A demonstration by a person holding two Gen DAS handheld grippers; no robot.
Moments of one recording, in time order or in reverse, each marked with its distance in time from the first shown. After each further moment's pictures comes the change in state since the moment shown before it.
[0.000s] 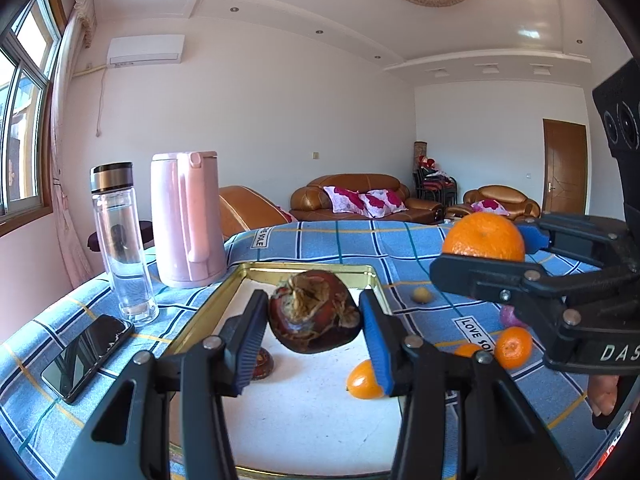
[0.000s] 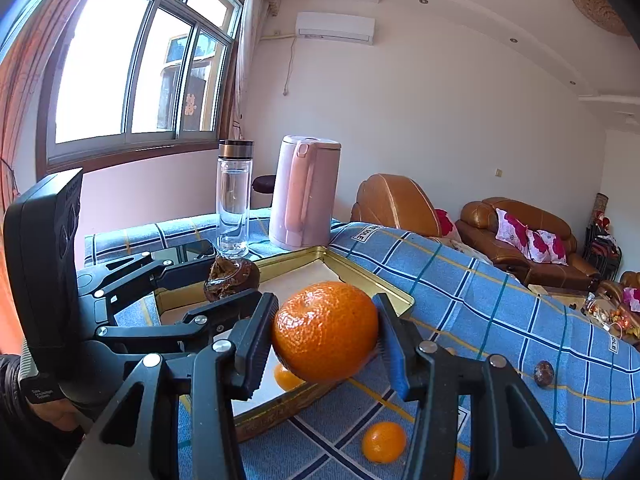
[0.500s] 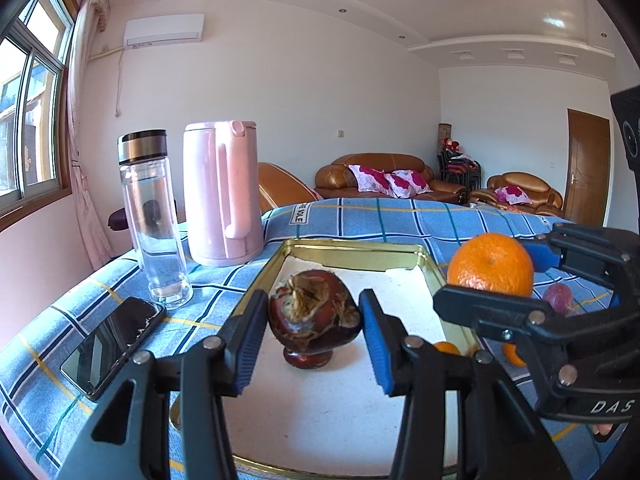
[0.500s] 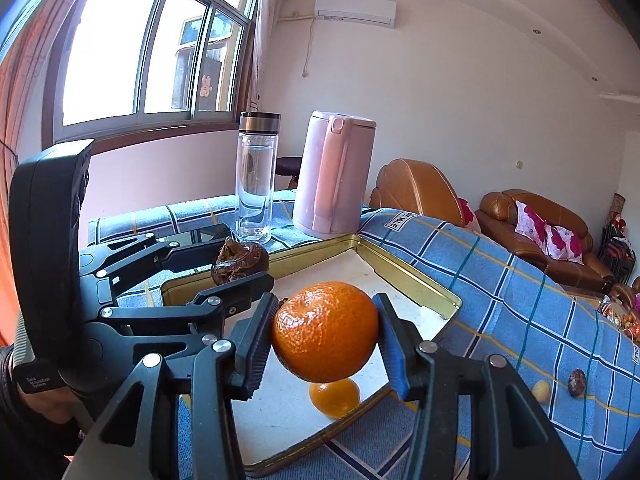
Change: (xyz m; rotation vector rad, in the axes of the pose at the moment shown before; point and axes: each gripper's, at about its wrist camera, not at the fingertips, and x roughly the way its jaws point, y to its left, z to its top) left arm 0.017 0.036 -0.006 -0.019 0.087 0.085; right arm 0.047 0.029 0.003 -0.030 0.066 0.055
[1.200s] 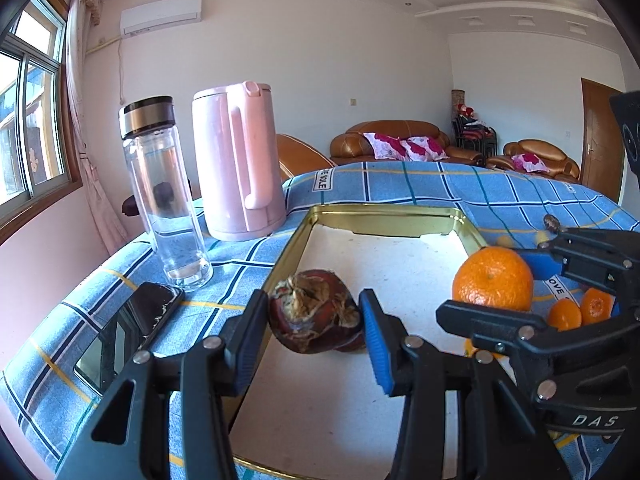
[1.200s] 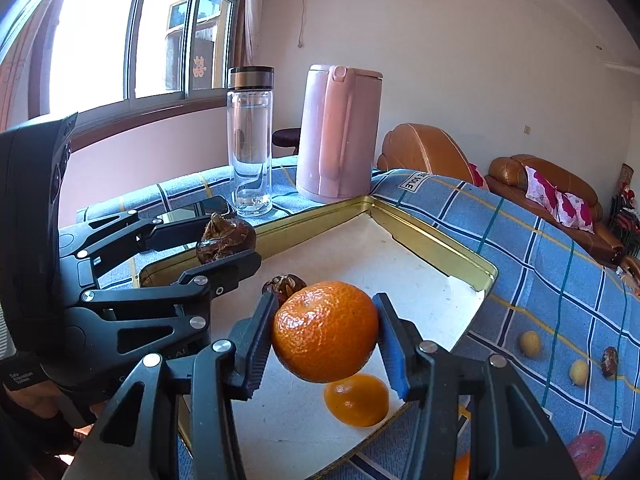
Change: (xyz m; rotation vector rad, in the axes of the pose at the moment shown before) left arm 0.028 0.014 -0.006 0.048 0.116 0.067; right arm 0.045 0.000 -0.009 0.062 0.119 0.032
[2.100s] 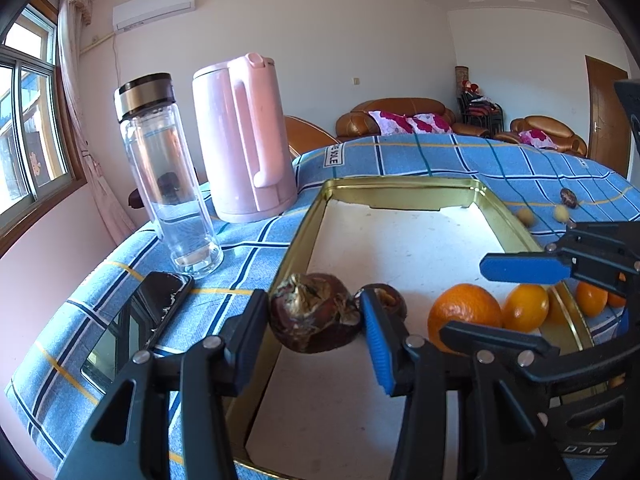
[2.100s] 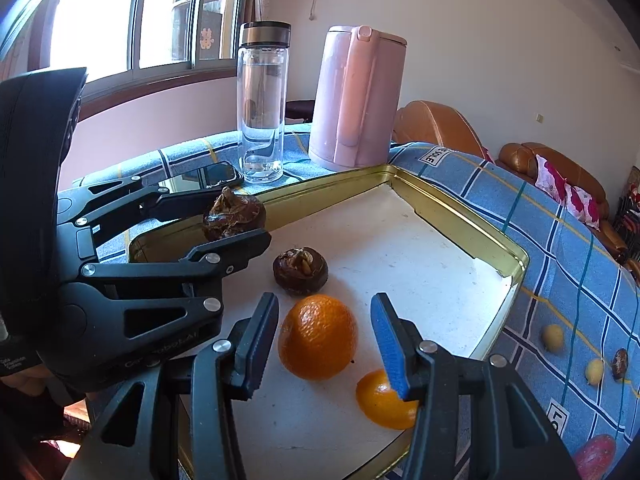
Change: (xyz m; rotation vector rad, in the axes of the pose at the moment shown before) left arm 0.018 0.008 -0.004 0.044 0.067 0.047; right arm 0.027 0.016 -0.005 -0.042 0.092 0.011
